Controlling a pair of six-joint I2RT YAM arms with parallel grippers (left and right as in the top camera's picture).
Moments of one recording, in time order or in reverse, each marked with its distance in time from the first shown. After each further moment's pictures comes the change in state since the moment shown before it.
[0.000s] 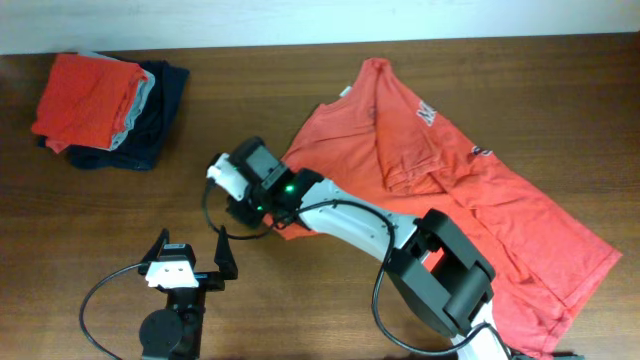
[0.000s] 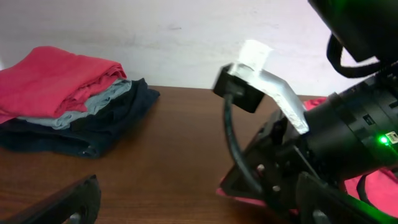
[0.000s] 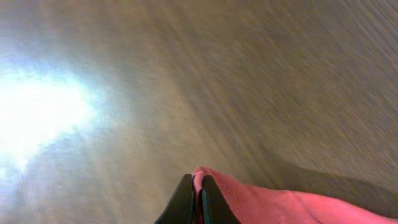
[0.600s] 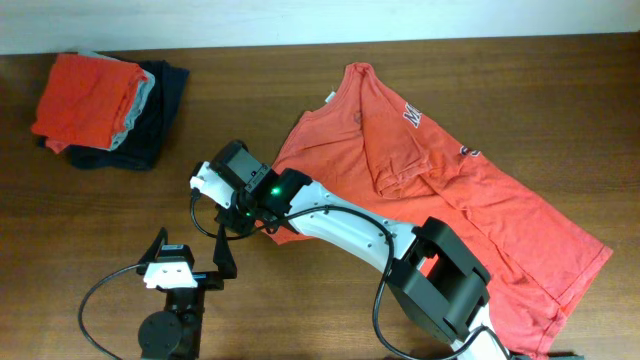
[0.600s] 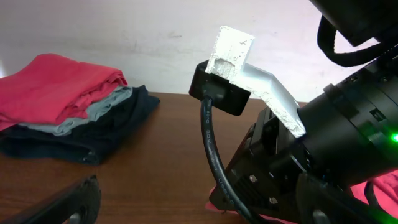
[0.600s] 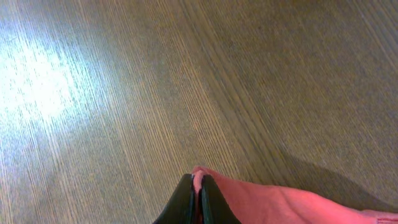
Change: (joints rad) left arm 0.000 -0.007 0.001 0.015 0.000 -0.001; right arm 0.050 0.000 0.103 -0.145 0.025 -0.057
